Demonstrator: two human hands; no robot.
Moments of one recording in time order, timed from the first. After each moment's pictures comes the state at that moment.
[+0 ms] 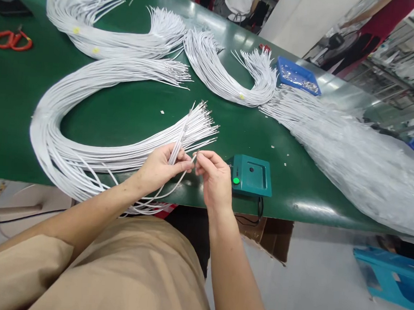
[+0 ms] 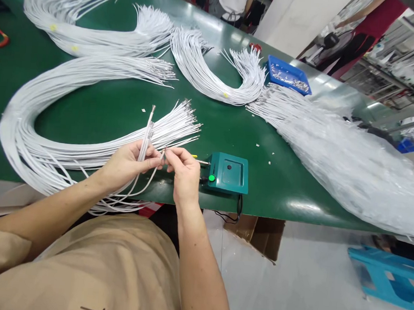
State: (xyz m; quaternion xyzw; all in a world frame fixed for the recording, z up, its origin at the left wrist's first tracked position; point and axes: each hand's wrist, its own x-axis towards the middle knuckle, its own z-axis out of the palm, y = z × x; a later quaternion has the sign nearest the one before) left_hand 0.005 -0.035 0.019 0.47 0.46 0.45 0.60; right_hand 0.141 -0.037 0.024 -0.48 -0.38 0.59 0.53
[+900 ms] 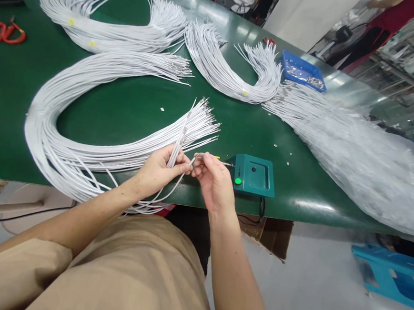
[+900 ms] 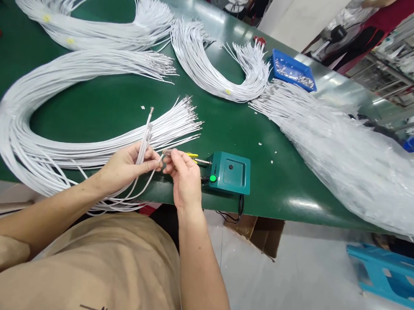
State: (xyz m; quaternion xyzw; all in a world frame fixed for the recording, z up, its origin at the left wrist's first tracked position) left_hand 0.000 -0.037 0.013 0.51 0.46 0.43 0.59; right_hand 0.143 -0.039 0.020 -0.45 -0.28 0.68 0.51
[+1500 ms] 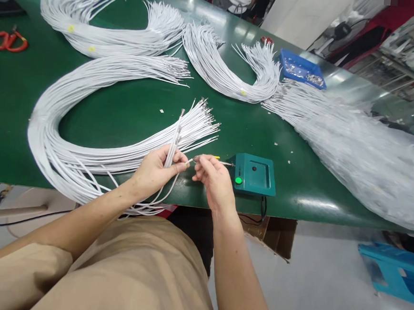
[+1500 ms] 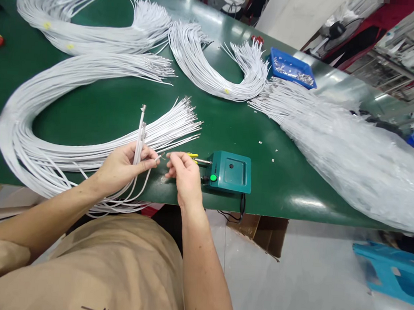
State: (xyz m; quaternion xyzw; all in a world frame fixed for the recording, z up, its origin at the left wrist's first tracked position) left_hand -0.005 -0.038 0.013 0.54 0.51 0.42 0.52; right_hand 0.148 -0.037 0.017 -0.51 -0.33 0.65 0.46
